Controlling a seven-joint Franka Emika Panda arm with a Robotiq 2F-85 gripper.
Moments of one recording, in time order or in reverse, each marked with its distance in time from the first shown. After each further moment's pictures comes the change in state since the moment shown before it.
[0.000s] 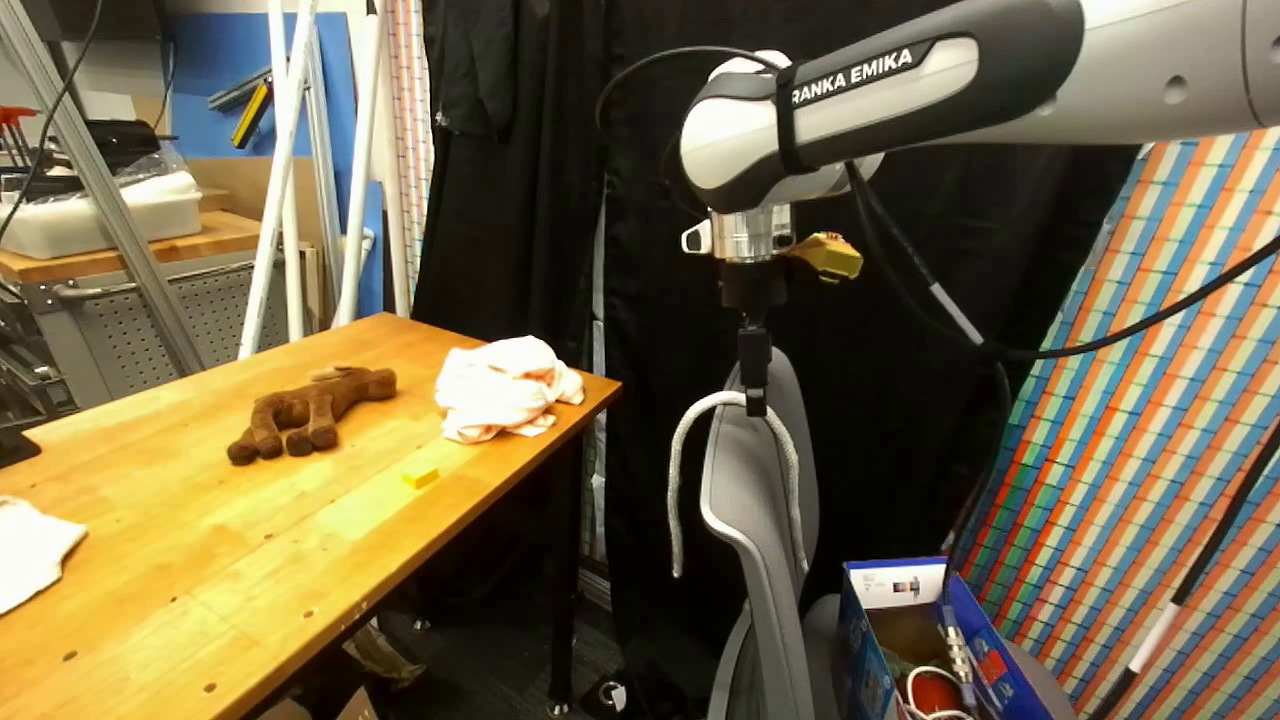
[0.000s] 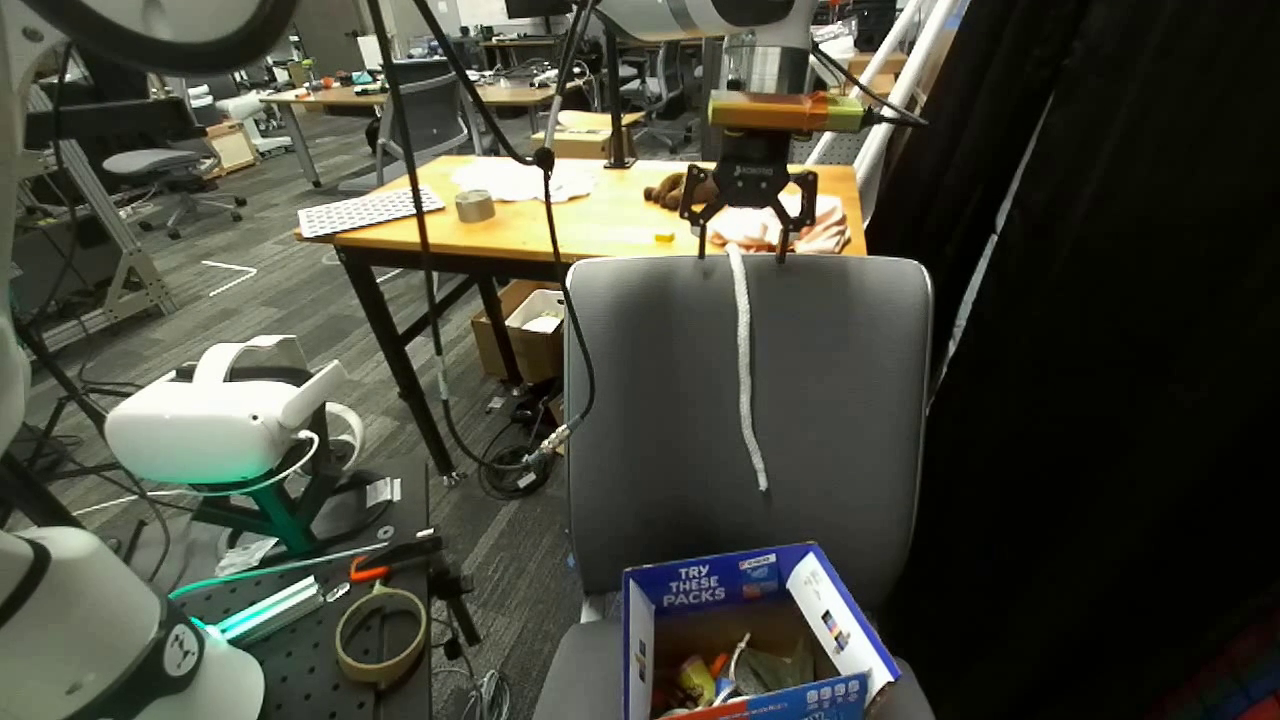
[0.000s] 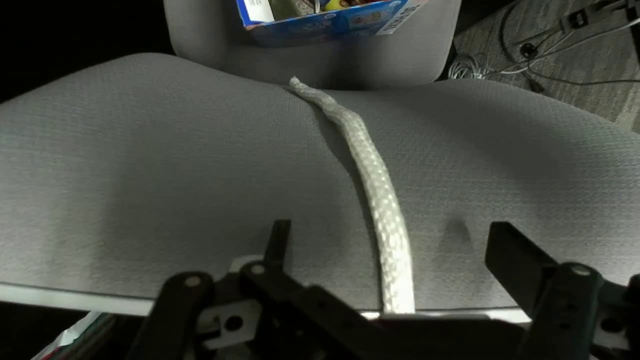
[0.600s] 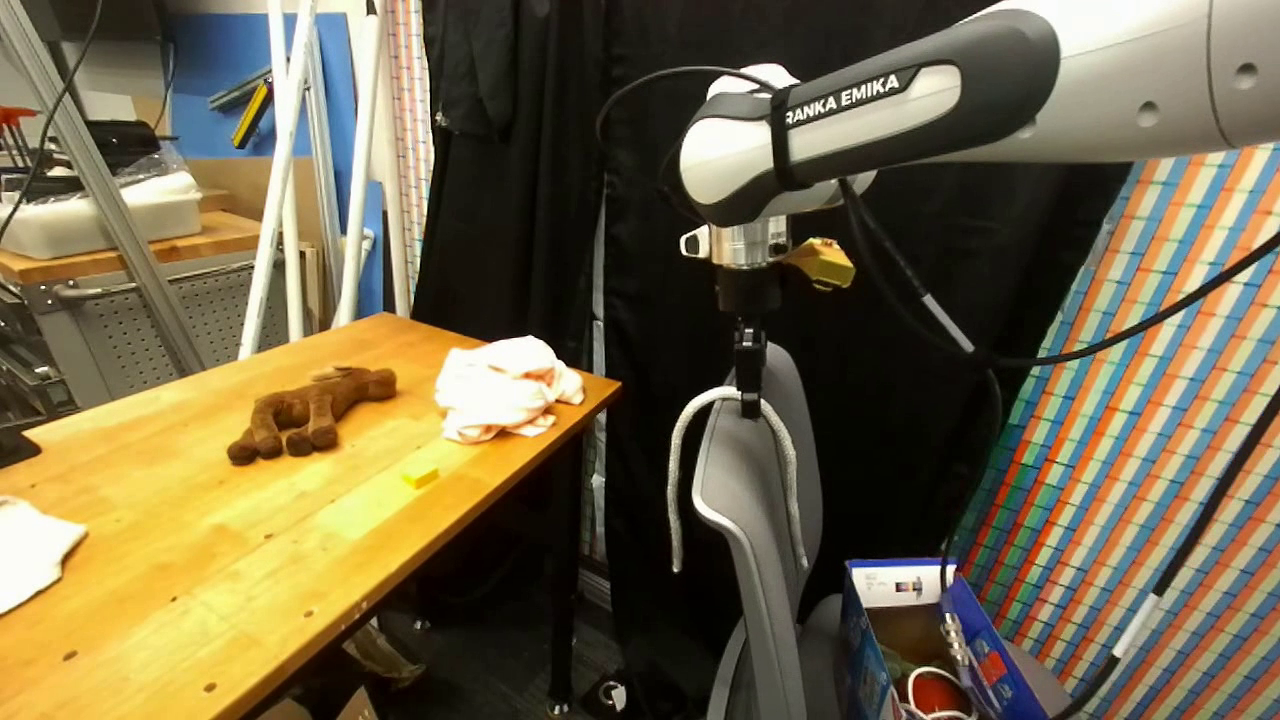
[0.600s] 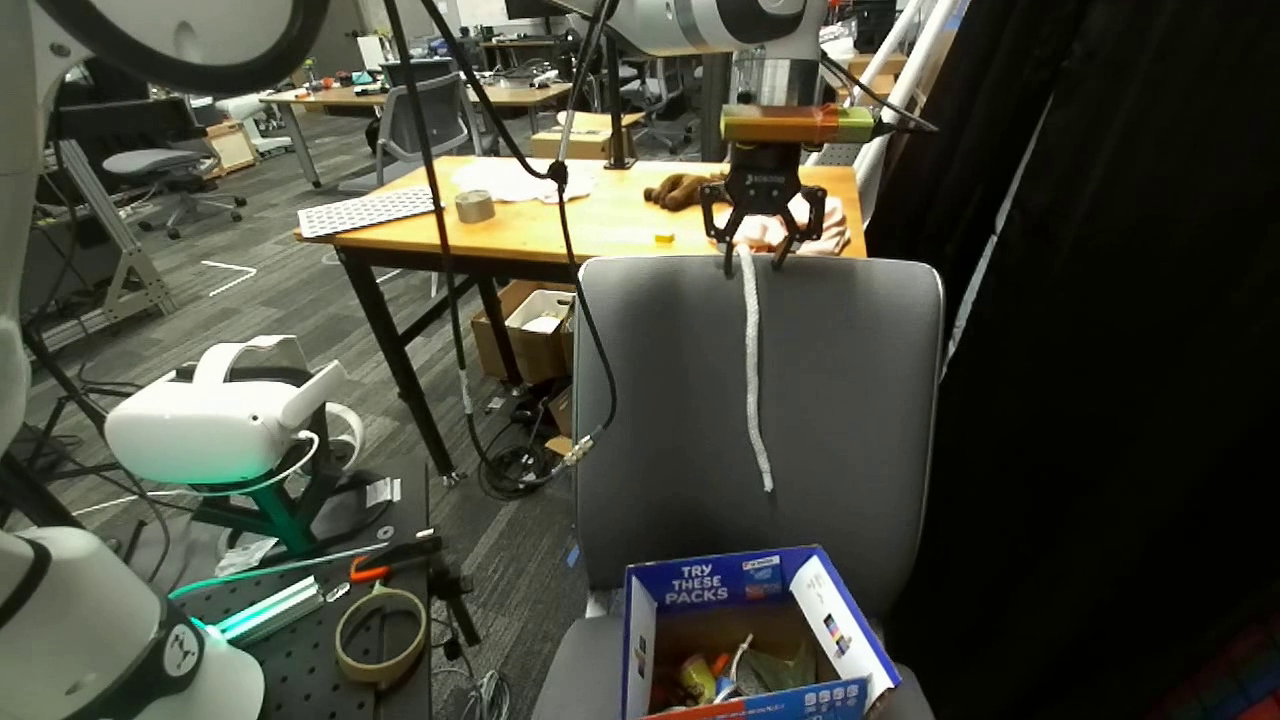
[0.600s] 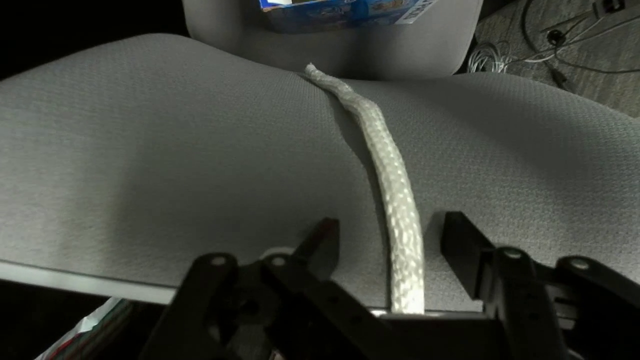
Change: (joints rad) arm 0.000 0.030 -0.007 0.023 -0.009 0.044 -0.004
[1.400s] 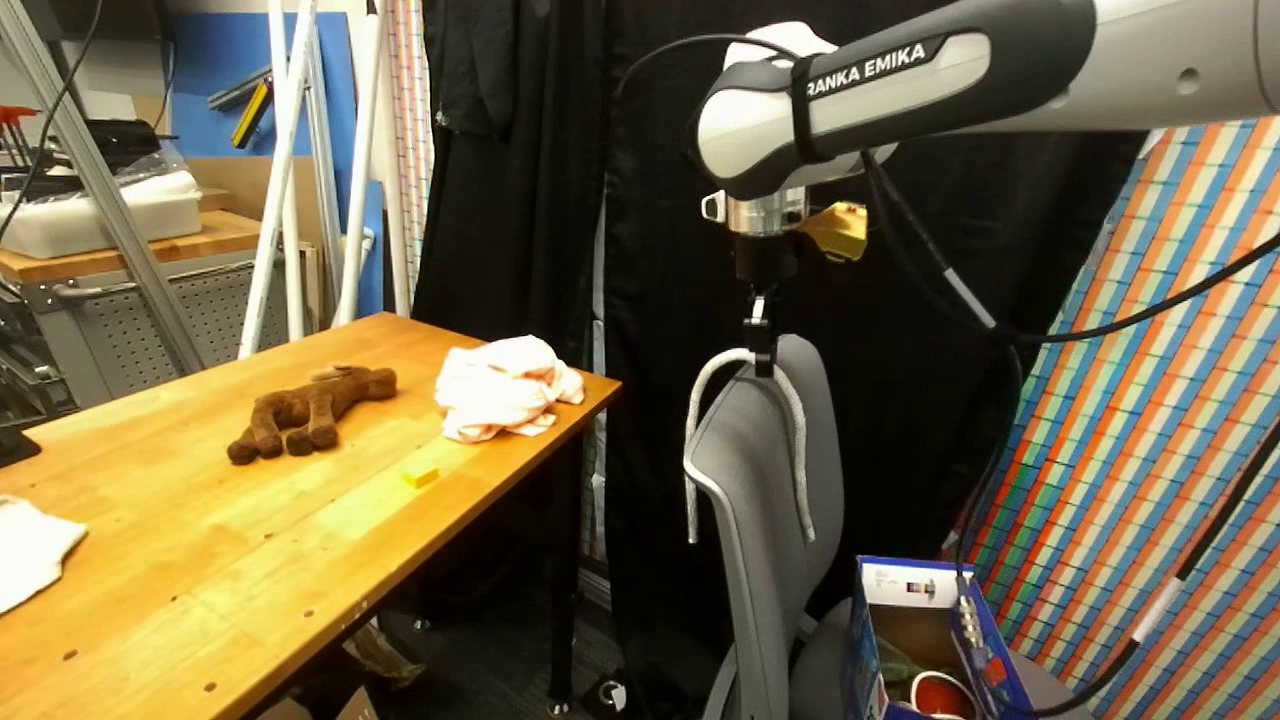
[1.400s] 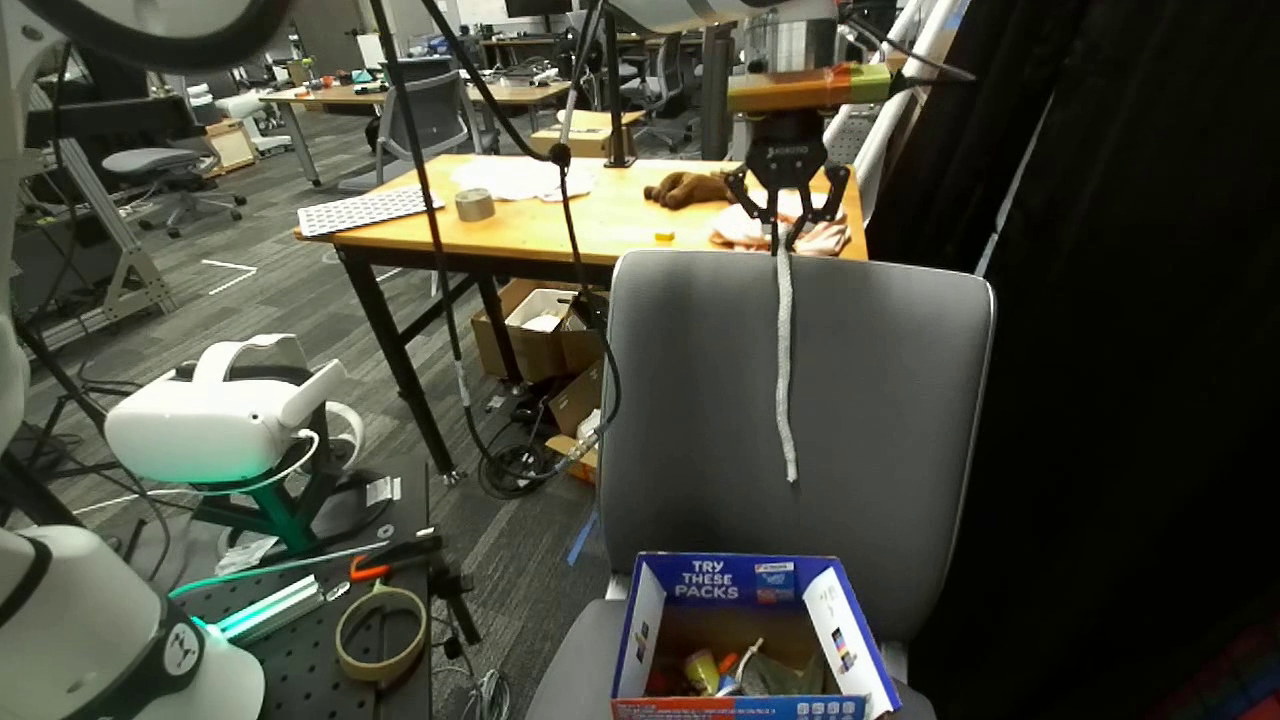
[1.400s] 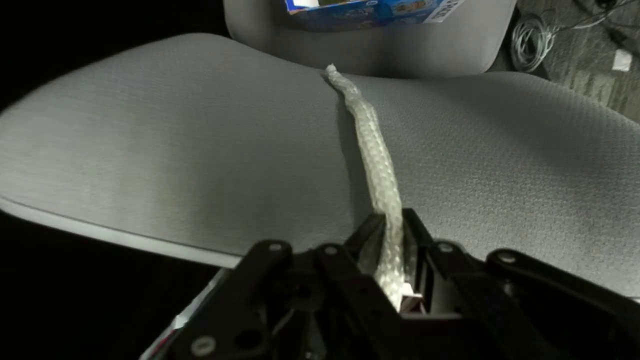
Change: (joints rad) arm 0.006 -0.039 -0.038 0.013 -0.033 0.042 0.118
